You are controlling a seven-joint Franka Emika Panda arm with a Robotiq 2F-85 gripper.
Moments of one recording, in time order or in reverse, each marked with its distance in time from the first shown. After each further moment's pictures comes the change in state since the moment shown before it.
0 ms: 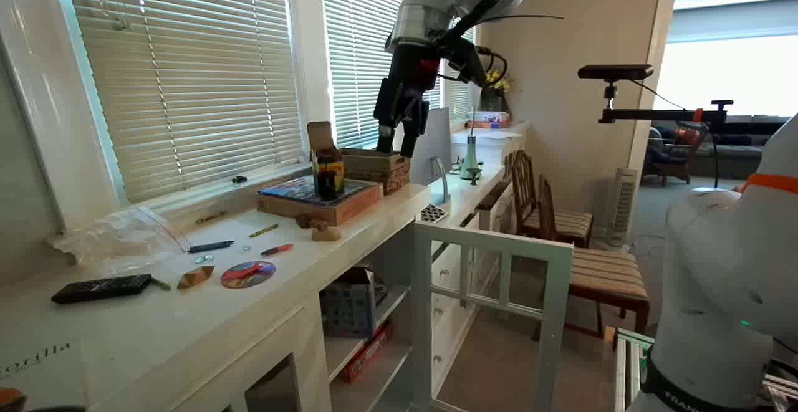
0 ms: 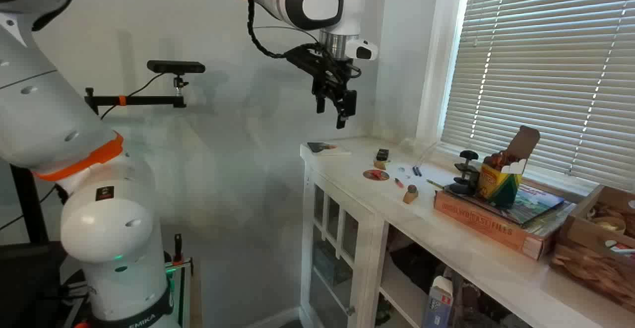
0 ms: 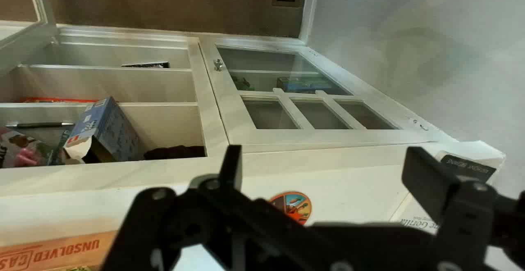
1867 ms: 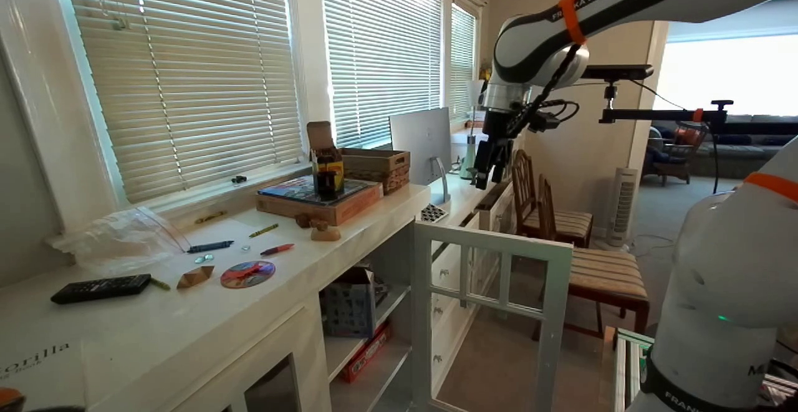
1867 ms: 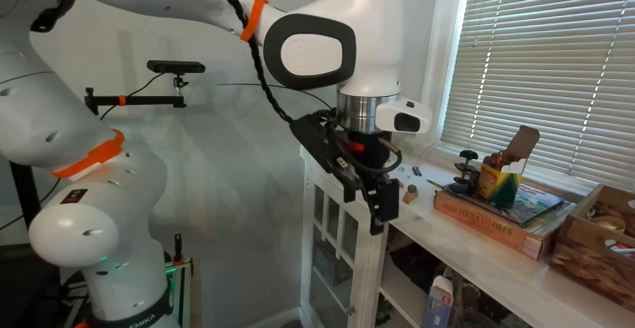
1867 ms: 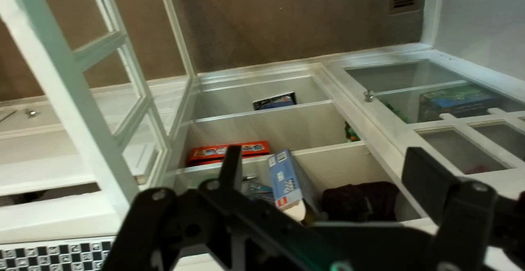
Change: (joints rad) arm -0.330 -0.077 -0.231 -0.301 -0.279 0.197 -0.248
